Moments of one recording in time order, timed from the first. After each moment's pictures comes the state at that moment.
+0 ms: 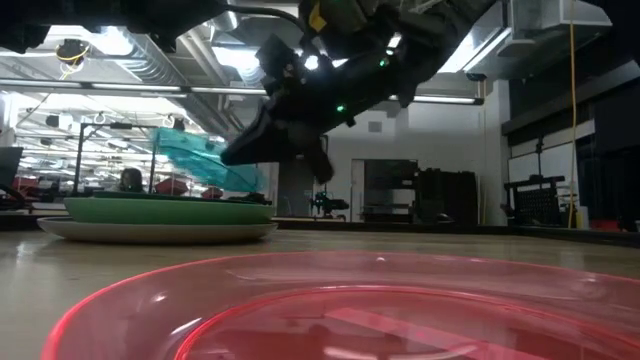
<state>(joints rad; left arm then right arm) -0.36 0.99 0.30 0.85 -0.53 0.19 0.05 2.06 1.28 0.29 0.03 -0.74</state>
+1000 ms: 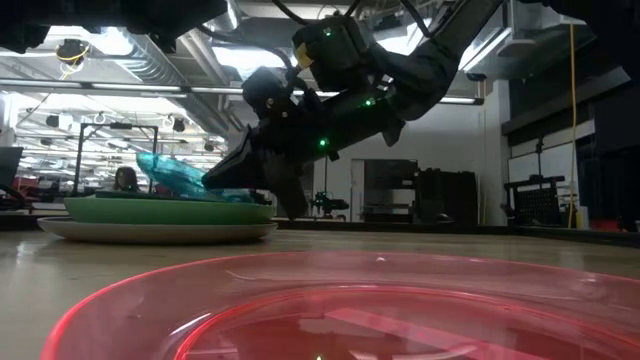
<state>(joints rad) -0.36 0.99 0.30 0.84 -0.53 0.19 0.04 2.19 1.28 0.51 0.03 -0.70</state>
